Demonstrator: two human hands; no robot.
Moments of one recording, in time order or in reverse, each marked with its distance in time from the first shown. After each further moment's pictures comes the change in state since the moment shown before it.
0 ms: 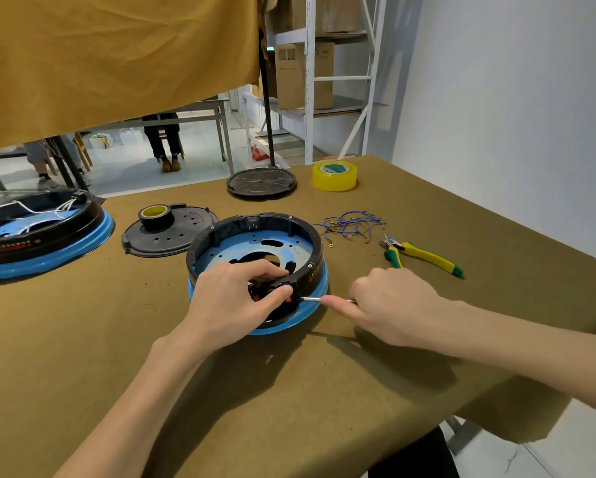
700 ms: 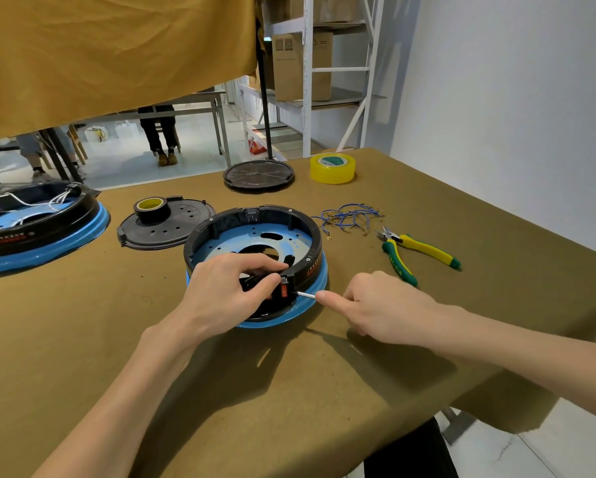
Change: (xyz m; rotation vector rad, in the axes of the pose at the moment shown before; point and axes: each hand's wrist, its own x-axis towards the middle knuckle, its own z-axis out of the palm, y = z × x) left_hand 0.001 0.000 -0.009 -0.087 -0.088 -0.049; right_hand -0.007 -0.017 -0.016 0.476 -0.285 0.225
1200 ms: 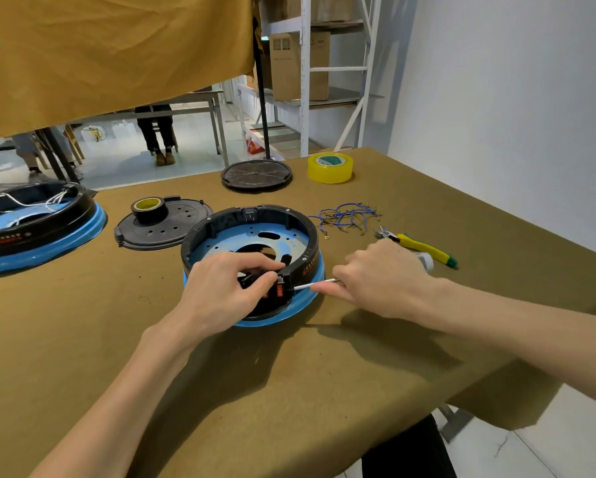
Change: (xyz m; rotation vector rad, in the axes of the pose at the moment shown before) left_hand 0.001 0.000 0.002 0.022 0.016 -0.005; right_hand 0.026 0.013 -0.013 -0.710 0.388 -0.440
